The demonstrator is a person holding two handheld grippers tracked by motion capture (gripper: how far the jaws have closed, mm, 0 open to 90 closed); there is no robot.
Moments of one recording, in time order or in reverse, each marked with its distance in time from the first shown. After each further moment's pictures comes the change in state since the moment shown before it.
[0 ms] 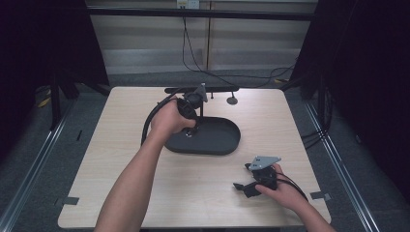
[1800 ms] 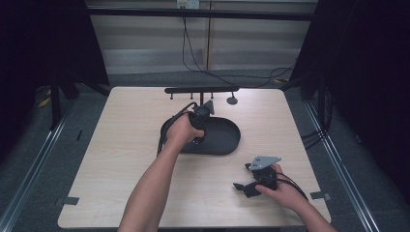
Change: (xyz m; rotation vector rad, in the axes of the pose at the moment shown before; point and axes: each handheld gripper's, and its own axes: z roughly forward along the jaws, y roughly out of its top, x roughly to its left) left arm 0.011 0.021 0.088 0.016 0.030 -0.011; right arm 0.000 0.000 0.000 -0.001 0.000 -0.002
